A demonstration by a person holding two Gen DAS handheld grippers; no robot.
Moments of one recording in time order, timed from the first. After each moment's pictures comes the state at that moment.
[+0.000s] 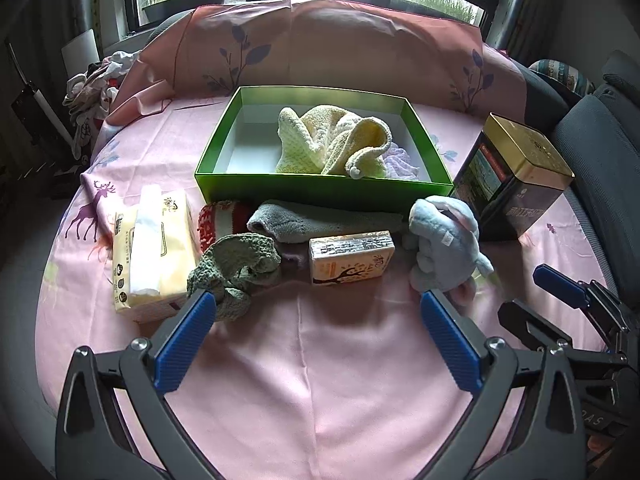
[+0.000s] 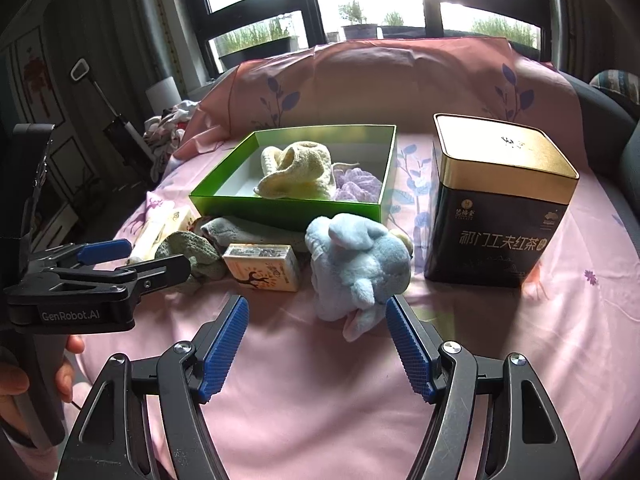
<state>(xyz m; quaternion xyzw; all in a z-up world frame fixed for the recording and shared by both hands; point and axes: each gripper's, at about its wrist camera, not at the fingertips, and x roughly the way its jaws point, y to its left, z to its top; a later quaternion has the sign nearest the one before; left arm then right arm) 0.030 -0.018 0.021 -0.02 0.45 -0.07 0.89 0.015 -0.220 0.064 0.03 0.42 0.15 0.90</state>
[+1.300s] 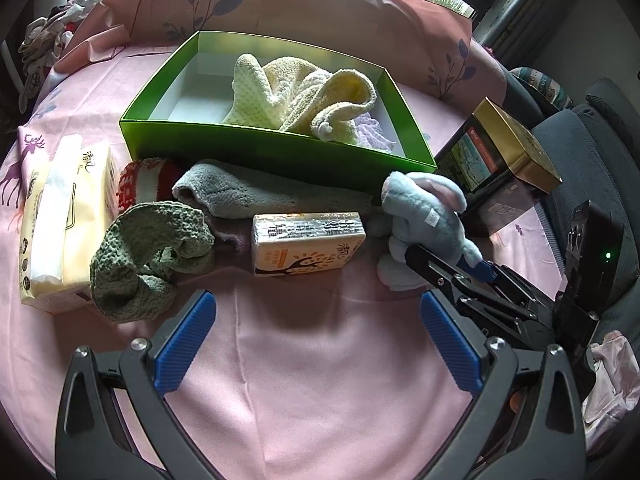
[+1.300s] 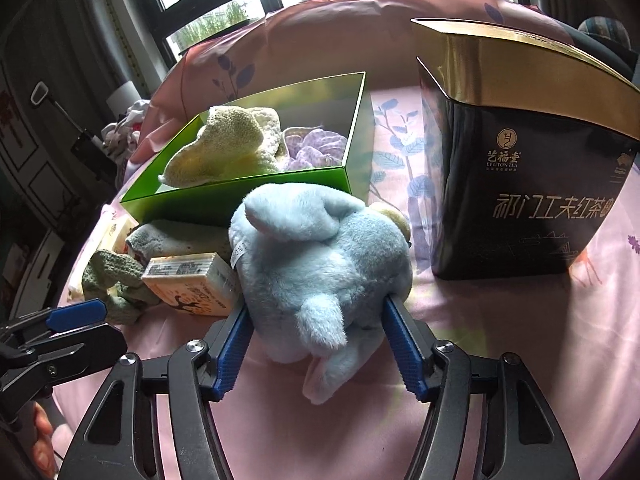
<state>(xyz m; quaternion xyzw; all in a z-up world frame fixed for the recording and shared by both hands) 0.062 -0.025 -0.022 -0.10 0.49 -0.15 0.85 0.085 -0.226 -0.006 0.08 0.44 0.13 0.88</state>
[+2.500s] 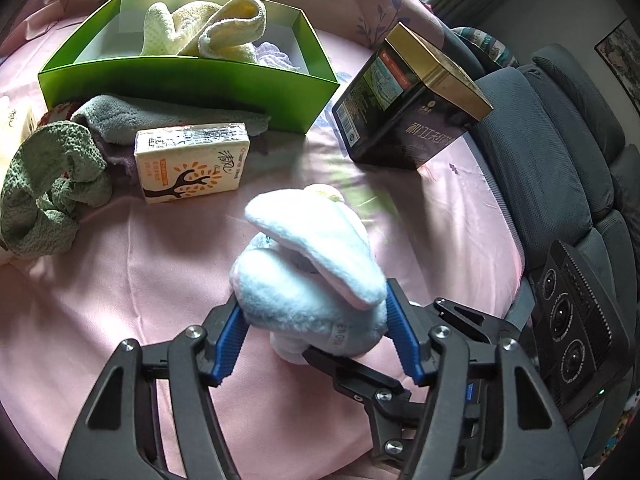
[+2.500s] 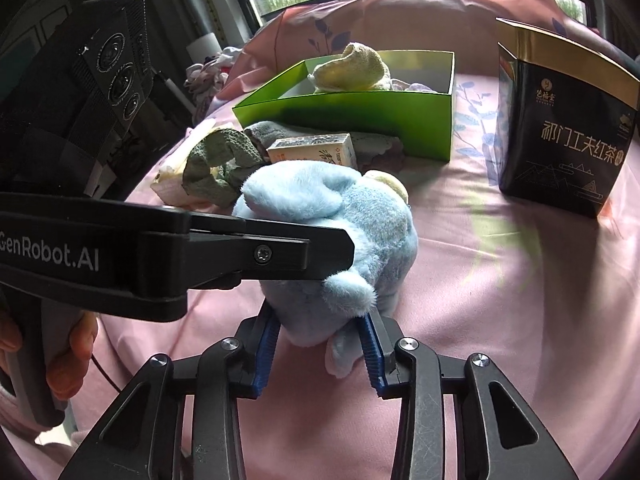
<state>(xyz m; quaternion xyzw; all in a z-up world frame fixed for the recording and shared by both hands) 0.023 -0.065 -0.031 -0.11 0.52 -0.27 0.80 -0.015 -0.197 0.000 0.02 0.45 0.25 0.86</state>
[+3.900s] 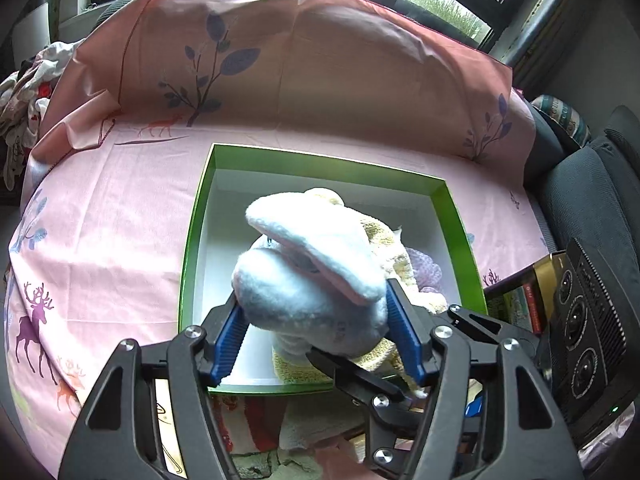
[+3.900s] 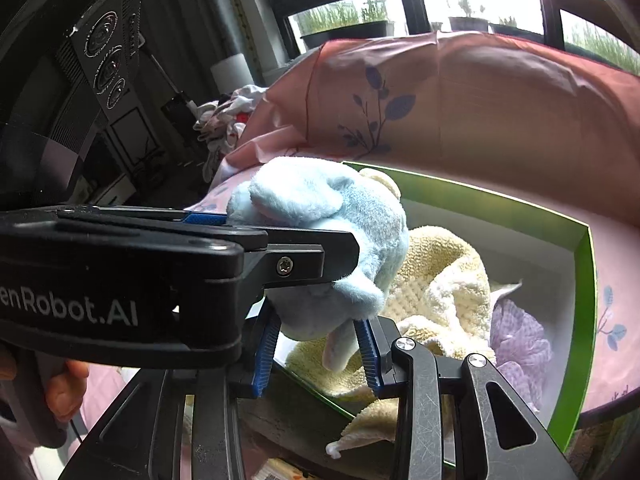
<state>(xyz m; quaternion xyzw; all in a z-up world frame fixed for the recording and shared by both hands) 0.223 0.026 0.026 -0.08 0.48 -0.14 0.86 0.206 -0.095 0.030 0.01 0.43 0.31 0.85</state>
